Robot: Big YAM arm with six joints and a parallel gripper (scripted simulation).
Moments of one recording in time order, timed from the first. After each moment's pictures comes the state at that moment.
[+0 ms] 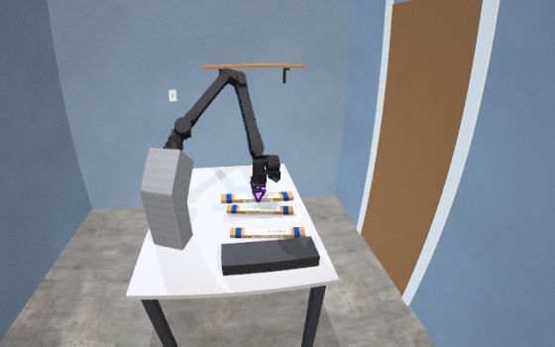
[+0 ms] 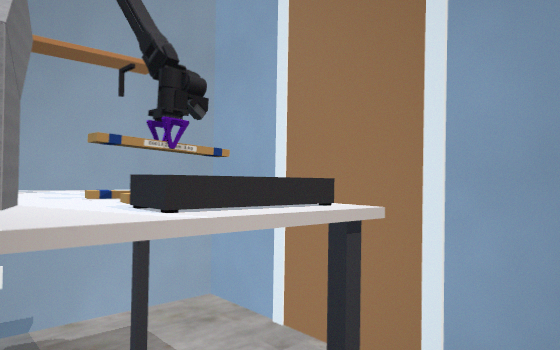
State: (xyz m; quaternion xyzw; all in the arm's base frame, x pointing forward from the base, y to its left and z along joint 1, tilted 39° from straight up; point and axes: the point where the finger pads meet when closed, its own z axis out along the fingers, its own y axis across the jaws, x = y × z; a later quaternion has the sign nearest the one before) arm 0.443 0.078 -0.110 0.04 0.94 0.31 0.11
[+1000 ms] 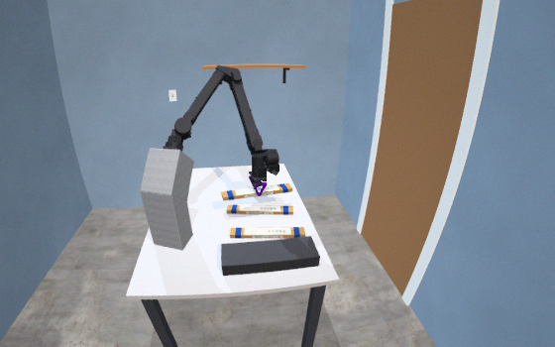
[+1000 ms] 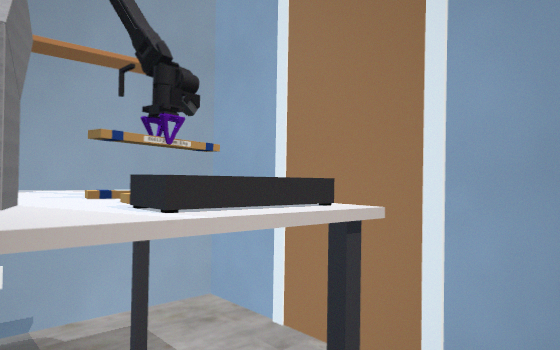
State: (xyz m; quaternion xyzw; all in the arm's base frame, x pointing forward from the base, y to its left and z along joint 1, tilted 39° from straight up) arm 0.444 0.097 -0.078 -0.02 0.94 0.30 0.14
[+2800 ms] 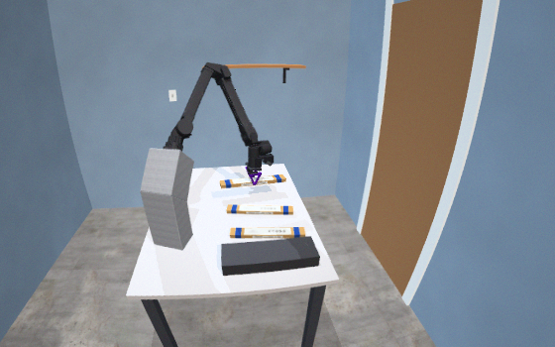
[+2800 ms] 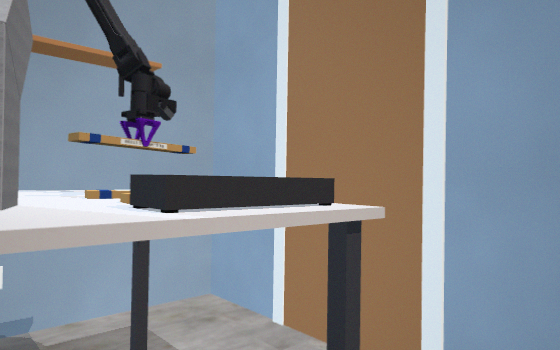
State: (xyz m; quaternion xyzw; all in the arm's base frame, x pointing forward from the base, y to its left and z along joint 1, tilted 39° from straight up) arm 0.438 0.196 -0.009 -0.02 0.94 0.30 0.14
